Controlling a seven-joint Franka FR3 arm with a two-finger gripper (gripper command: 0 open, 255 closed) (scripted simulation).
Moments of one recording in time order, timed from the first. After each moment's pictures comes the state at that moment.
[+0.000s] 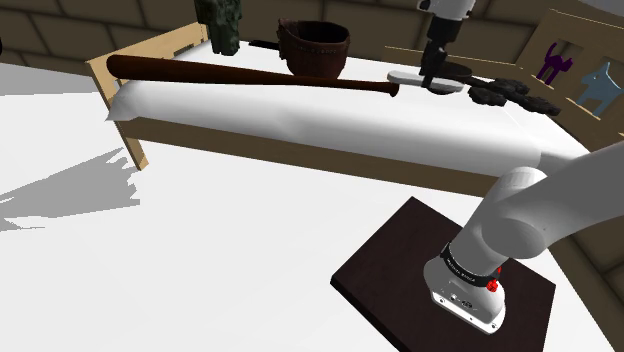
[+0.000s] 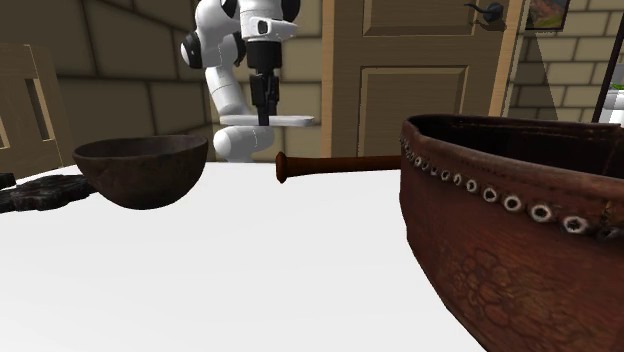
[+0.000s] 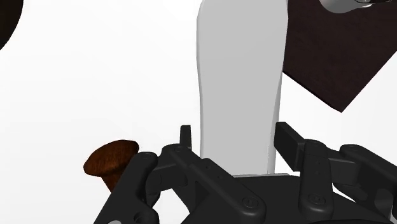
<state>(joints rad) 0.08 -0.50 -0.45 -2.07 -0.19 1.60 -0.91</state>
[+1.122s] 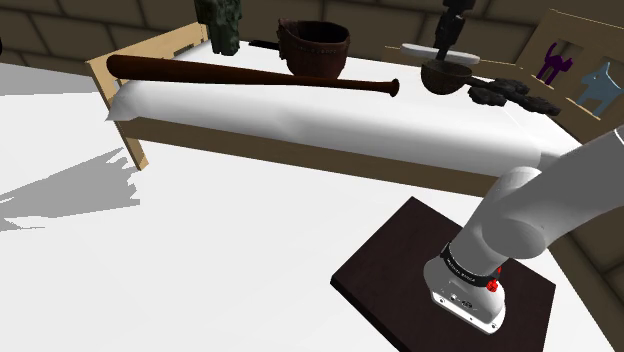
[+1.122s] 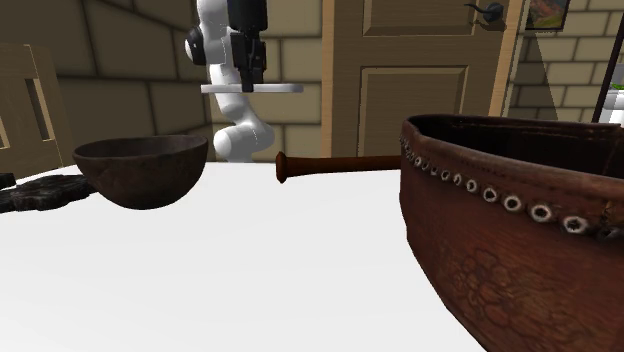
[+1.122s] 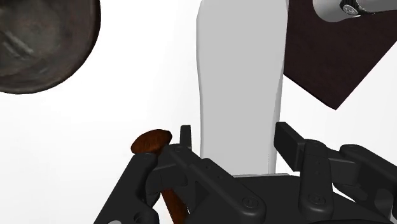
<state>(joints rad) 0.09 -0.38 -0.51 -1.77 -0.16 1.43 -1.01</state>
